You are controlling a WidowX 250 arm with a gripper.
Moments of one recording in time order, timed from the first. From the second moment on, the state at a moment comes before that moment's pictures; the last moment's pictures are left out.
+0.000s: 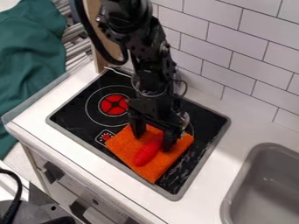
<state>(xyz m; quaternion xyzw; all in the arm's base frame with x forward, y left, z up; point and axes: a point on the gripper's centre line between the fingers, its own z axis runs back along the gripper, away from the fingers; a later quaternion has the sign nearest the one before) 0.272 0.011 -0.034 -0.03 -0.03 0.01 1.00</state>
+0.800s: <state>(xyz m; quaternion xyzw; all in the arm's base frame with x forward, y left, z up) 0.274 0.008 -0.026 -0.02 -0.02 0.00 1.00</state>
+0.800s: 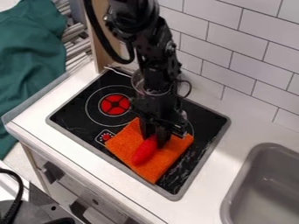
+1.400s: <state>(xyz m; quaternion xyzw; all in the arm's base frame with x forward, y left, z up) 0.263 0.039 0.042 0.03 -0.10 0.06 0.99</state>
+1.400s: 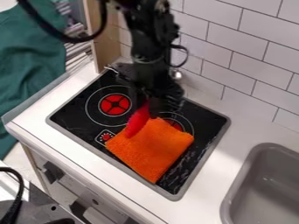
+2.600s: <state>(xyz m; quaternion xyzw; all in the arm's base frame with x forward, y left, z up) 0.264 0.176 -0.018 0.03 -0.14 -0.02 0.99</state>
